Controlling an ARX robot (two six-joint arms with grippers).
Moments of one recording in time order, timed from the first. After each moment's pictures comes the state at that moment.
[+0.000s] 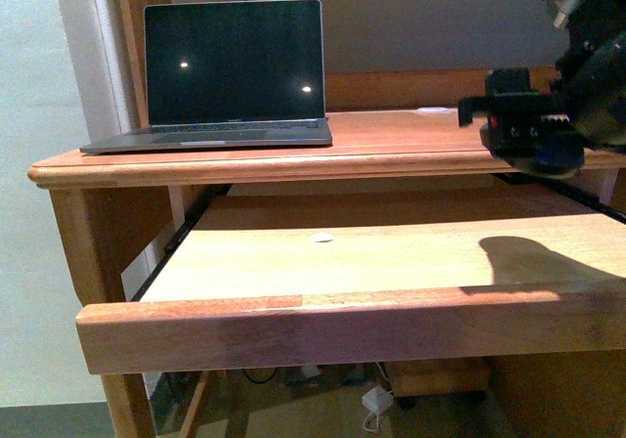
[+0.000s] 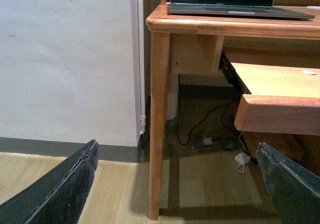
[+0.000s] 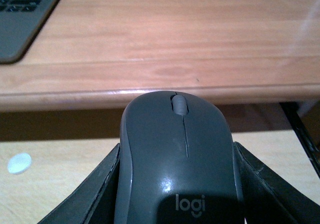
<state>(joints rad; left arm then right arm) -0.01 0.01 0.01 0.00 0.00 -0.01 0.42 1.61 1.24 0.07 0.30 0.11</state>
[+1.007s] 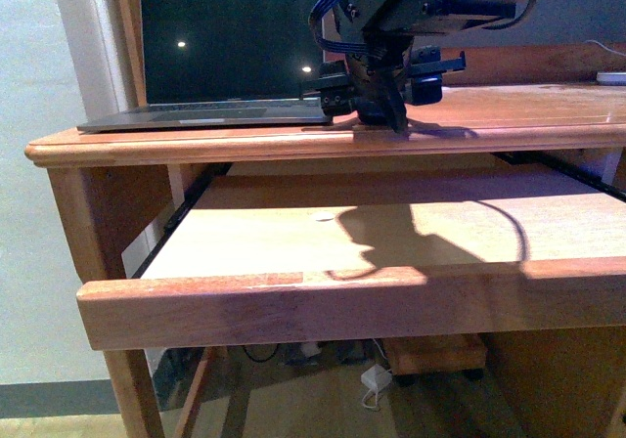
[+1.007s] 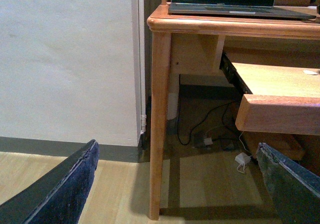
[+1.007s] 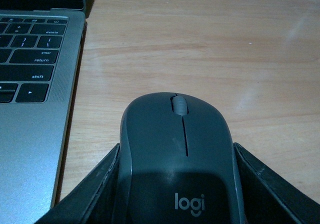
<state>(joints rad) -0.01 0.01 0.01 0.00 0.00 -0.01 0.53 2.42 2.37 -0.29 0.57 0.09</state>
